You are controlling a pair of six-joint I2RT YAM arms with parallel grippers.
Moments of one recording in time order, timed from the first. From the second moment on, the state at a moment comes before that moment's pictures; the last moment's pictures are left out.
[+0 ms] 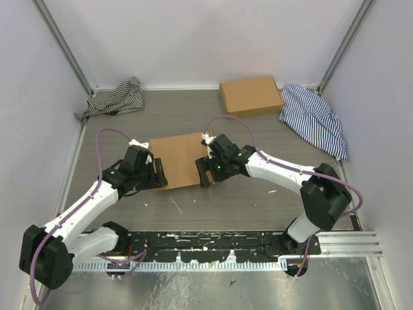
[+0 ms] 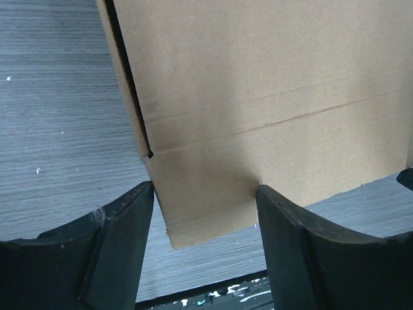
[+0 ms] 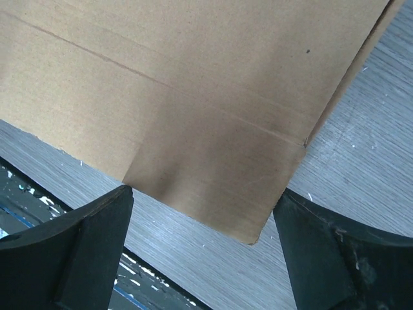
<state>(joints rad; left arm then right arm) -0.48 1.02 0.66 -0.57 0.01 -0.56 0.80 1.56 1.04 -0.47 -0.13 0.35</state>
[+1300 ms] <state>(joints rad) -0.48 1.09 0.66 -0.56 0.03 -0.56 0.80 1.56 0.97 -0.37 -0.06 0.31</state>
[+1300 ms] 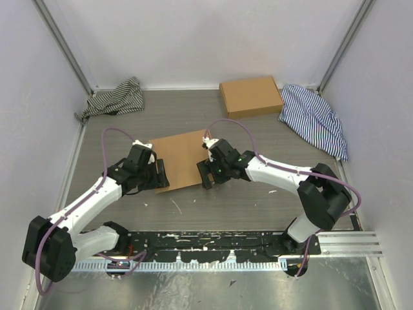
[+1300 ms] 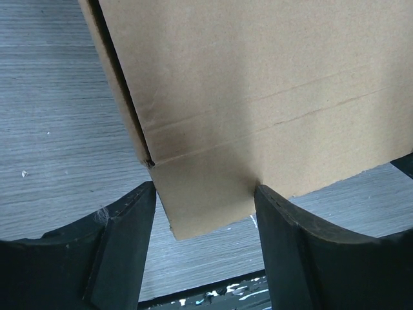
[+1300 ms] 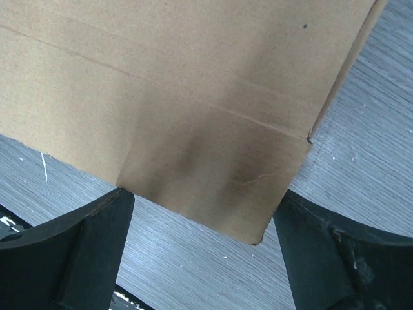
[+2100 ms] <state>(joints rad) -0.48 1.08 0.66 -0.58 -0.02 -0.56 0.80 1.47 0.94 -0.37 -0.05 0.32</state>
